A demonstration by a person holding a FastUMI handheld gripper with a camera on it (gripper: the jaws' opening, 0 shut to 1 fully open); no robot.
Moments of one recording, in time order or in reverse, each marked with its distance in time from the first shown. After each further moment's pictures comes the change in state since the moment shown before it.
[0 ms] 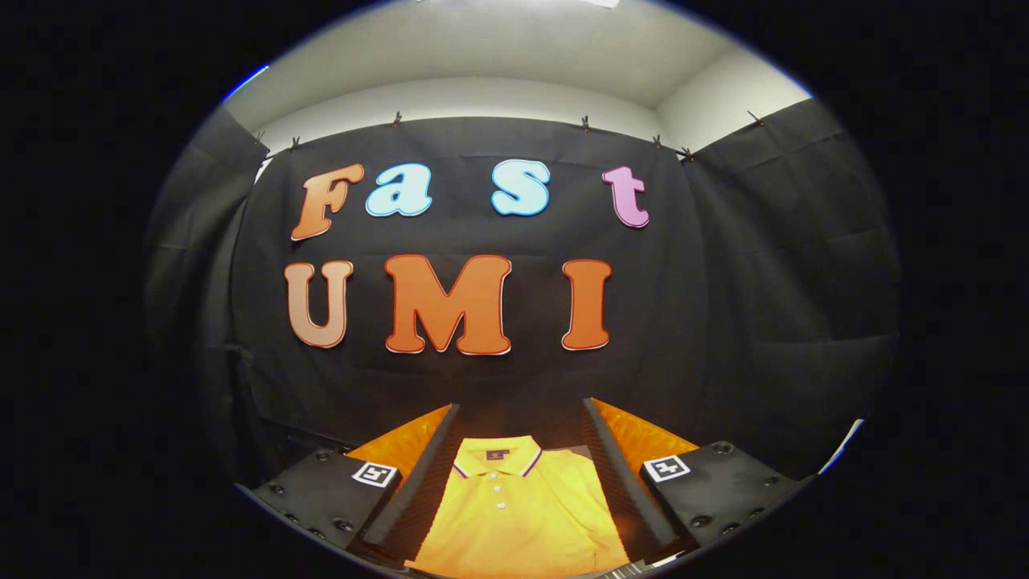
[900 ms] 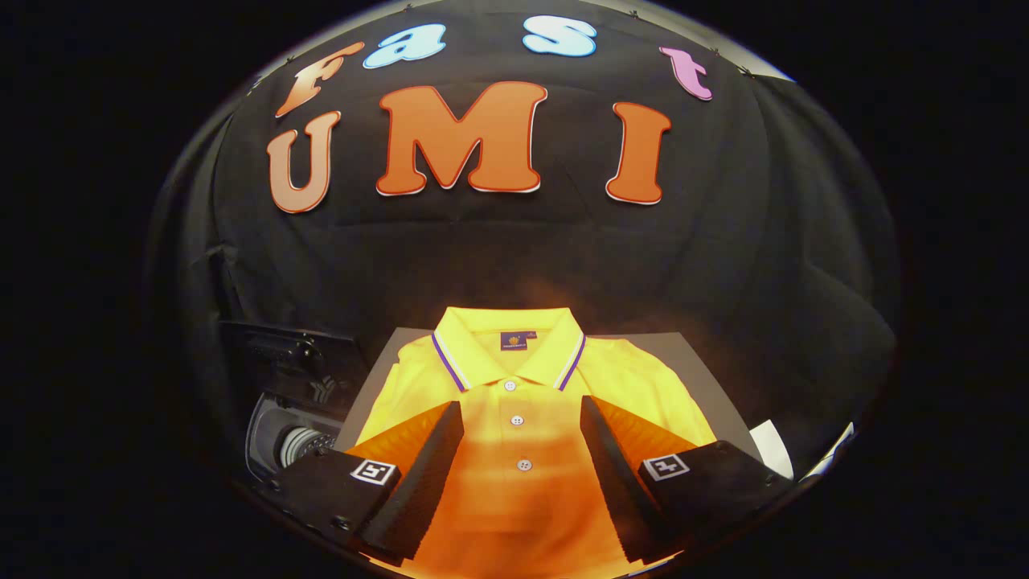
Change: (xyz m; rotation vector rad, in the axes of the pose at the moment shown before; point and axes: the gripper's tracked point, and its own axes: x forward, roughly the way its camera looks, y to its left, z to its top) arm 0.097 0.028 -0.180 -0.043 0.549 0.061
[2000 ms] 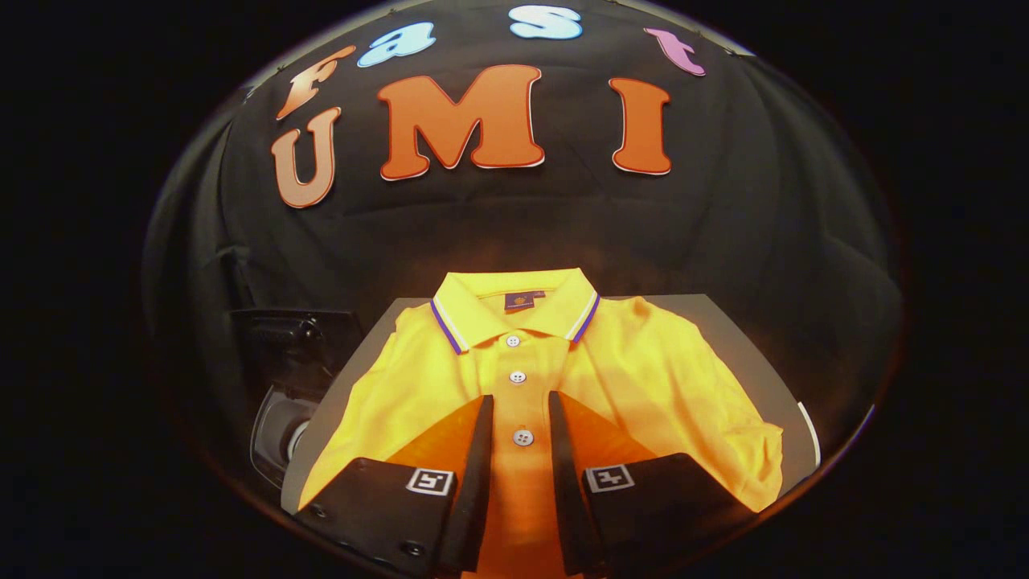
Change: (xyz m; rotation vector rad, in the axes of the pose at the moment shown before) arm 0.024 -0.003 -0.037 0.045 0.000 0.091
